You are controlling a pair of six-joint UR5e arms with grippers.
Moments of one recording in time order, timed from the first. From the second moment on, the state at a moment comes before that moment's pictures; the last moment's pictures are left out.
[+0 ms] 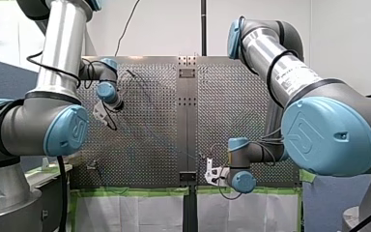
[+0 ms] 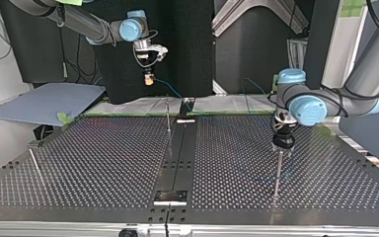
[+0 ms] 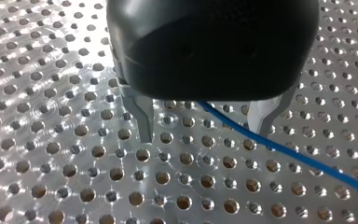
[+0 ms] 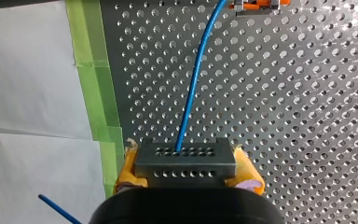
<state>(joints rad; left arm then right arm) 0.05 -1.87 -1.73 -2.84 -1.61 -2.40 2.10 -0.67 1.94 -1.10 1.61 1.65</state>
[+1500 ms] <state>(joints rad) 0.09 -1.71 -1.95 -2.62 -1.56 -2.79 2.10 -0.67 1.94 -1.11 1.60 1.65</state>
